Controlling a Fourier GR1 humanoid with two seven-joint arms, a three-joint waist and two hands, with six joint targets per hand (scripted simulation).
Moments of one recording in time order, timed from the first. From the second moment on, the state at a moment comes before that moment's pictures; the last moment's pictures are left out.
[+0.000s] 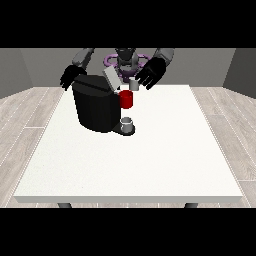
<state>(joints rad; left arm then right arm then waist) -1.10 0.46 0.13 -0.66 -0.60 -0.13 -0.13 -0.32 -0.04 -0.03 -1.35 -0.02 -0.15 -0.06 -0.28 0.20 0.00</state>
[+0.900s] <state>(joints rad) -1.16 0.45 0.12 -0.63 -0.63 -0.14 -0.11 -0.33 -0.05 -0.05 -1.38 -0.04 -0.14 -0.05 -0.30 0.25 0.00</state>
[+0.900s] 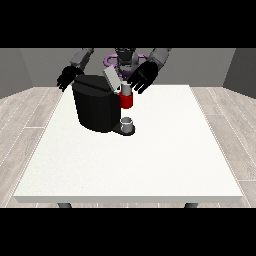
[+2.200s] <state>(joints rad) -1.17 0.43 0.13 -0.61 -0.66 -0.15 -0.11 -0.32 -0.05 -0.06 -1.37 -0.04 -0.16 -0.06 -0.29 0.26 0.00</state>
